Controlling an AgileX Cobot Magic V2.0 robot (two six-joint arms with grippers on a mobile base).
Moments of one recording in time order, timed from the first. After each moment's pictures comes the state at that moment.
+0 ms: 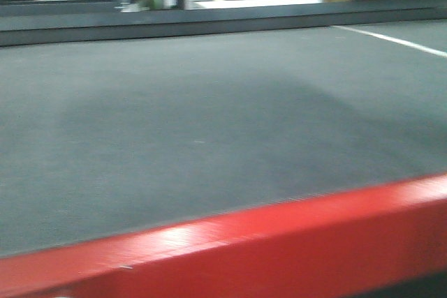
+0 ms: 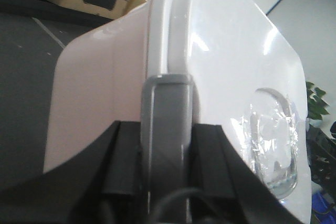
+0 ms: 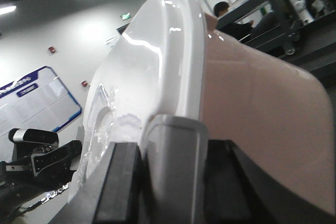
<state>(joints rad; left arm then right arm) 0.02 1.43 -1.41 -1.56 1.02 0.88 -0.17 1.14 -1.08 1.79 0.90 -1.06</state>
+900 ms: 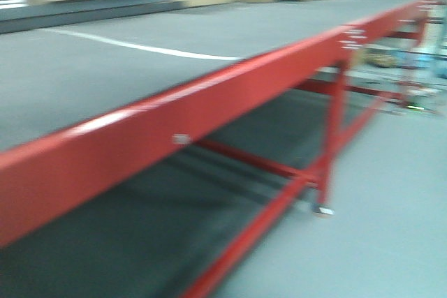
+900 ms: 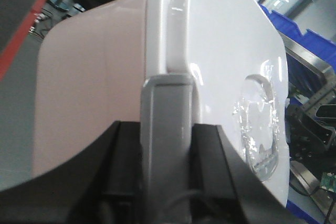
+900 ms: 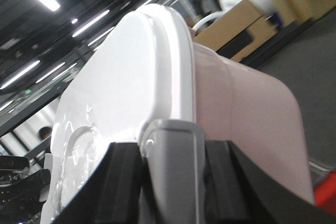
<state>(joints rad) 0.02 1.43 -1.41 -1.55 1.05 0.87 -0.15 1.14 -1.08 1.79 0.78 -1.06</state>
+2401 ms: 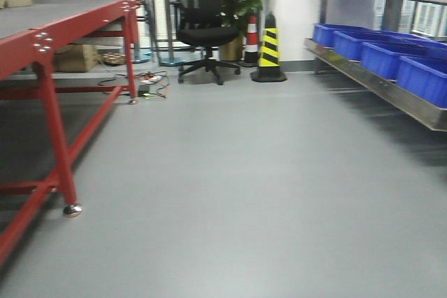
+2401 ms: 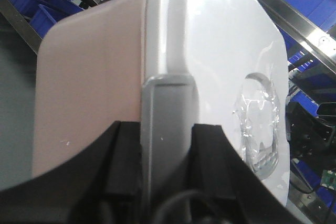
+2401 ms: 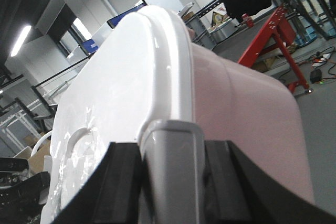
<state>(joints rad) 0.02 1.43 -1.41 -1.55 1.06 0.87 -0.15 1.14 -1.08 1.80 0.78 -1.06</state>
